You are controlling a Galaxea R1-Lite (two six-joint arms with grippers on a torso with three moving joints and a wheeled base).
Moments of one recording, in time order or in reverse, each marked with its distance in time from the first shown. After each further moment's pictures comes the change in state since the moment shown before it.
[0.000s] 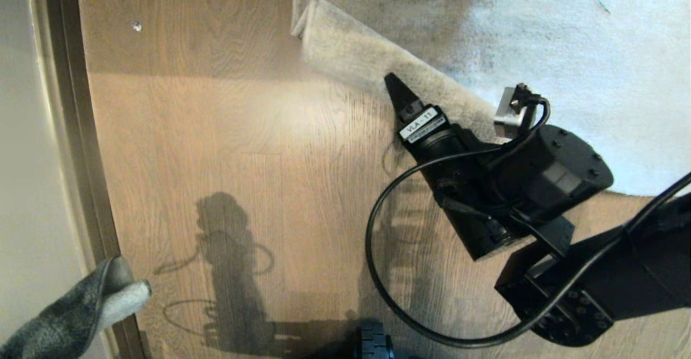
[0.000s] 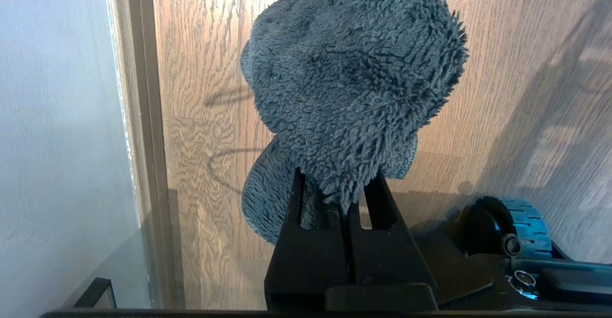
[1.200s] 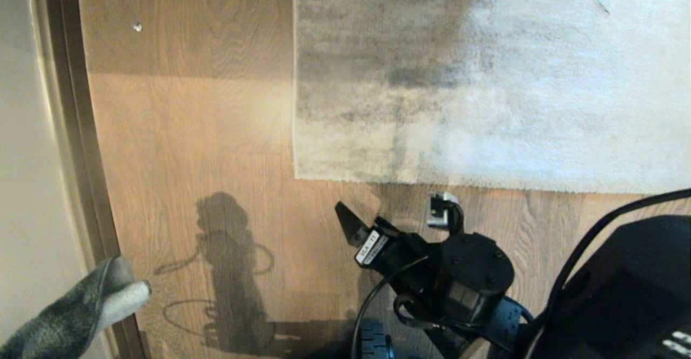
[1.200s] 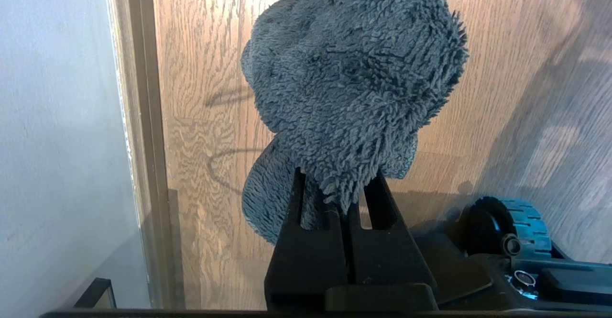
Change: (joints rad) left arm 0.000 0.000 0.000 0.000 0.000 0.000; right arm 0.115 0.177 0.252 0.000 0.000 0.042
